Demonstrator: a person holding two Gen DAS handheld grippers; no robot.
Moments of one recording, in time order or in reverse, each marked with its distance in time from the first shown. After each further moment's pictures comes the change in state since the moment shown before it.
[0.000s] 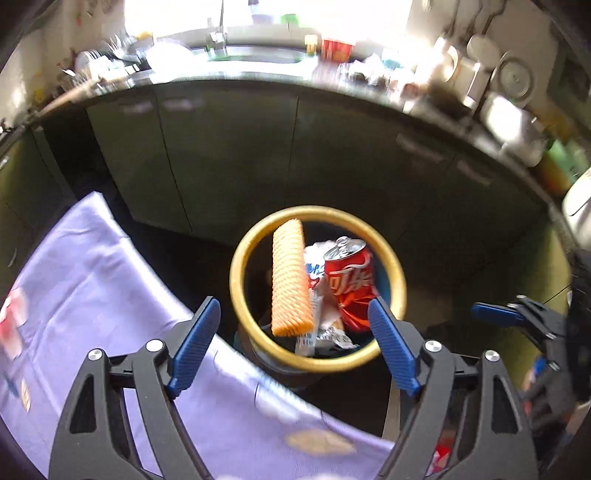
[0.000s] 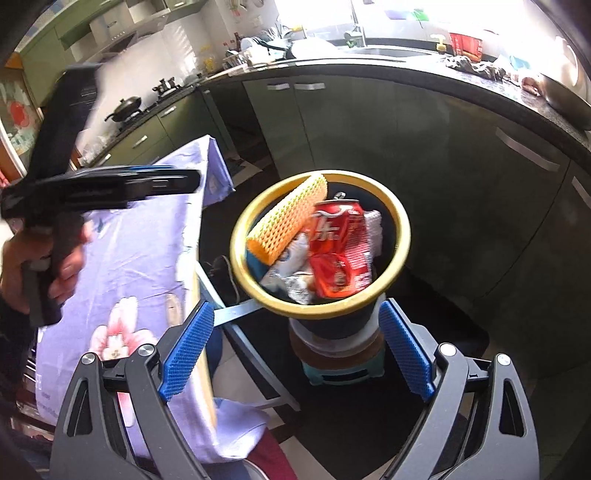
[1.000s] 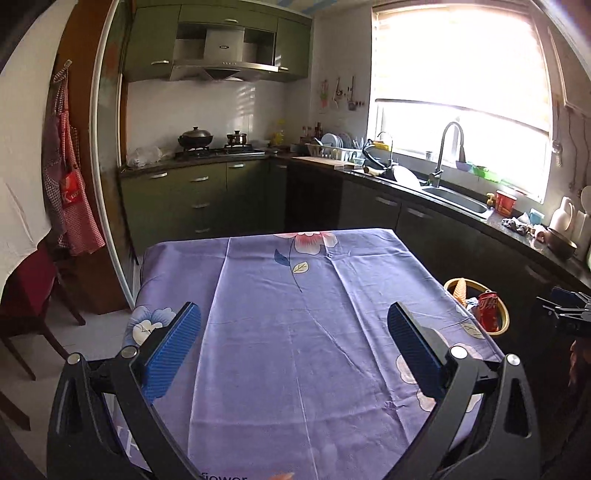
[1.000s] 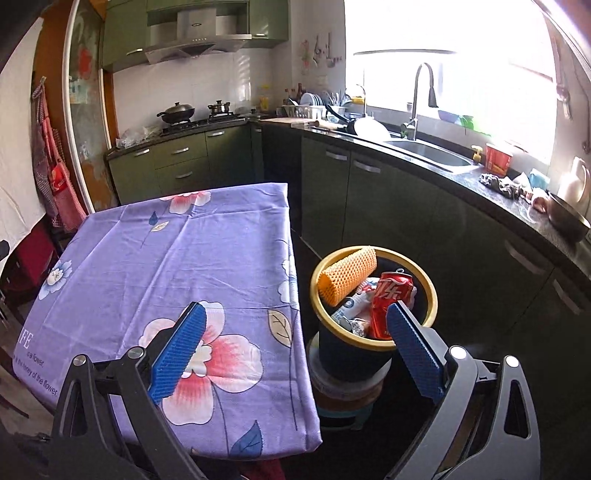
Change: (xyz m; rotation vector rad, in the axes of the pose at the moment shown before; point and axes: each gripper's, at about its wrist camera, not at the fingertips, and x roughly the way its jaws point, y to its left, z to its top) left arm -0.306 0.057 -0.283 -0.454 -0.471 0.637; right arm -0.081 0.145 -0.043 -0.297 -0.245 -0.048
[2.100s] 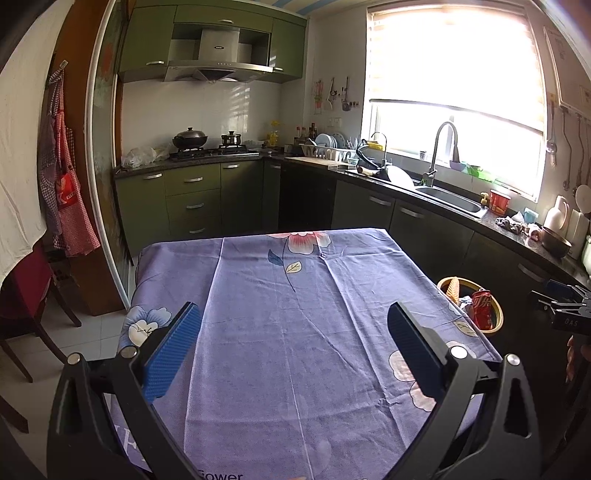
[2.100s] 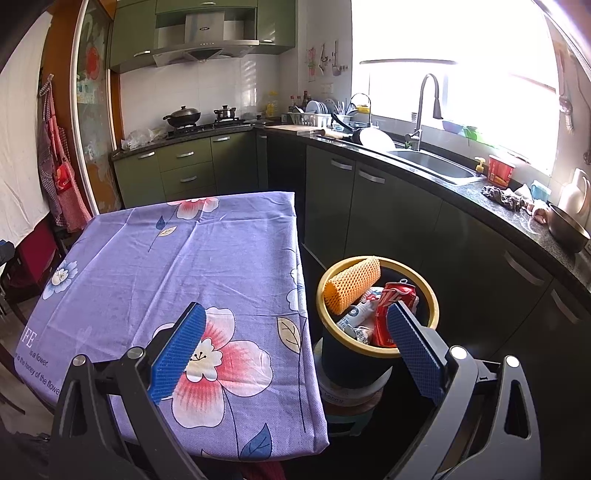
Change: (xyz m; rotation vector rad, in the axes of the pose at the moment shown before) left arm -0.004 -0.001 -0.006 0.010 0.001 -0.018; right arm -0.009 0.011 0.007 -0.021 -0.023 0.004
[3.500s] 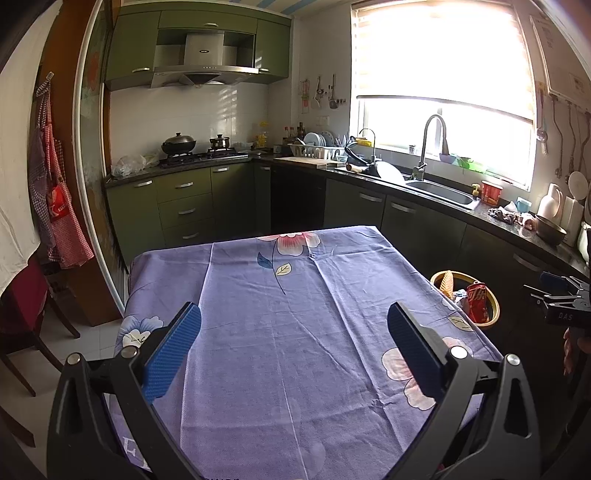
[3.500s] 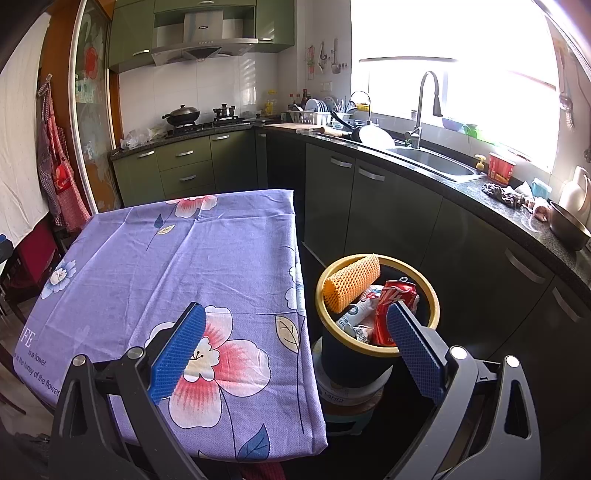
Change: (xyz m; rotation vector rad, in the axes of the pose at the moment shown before) left arm 0.001 -0.015 0.002 0.043 -0.001 -0.023; right arm 0.003 0.000 -0.003 0.005 0.004 -0.004
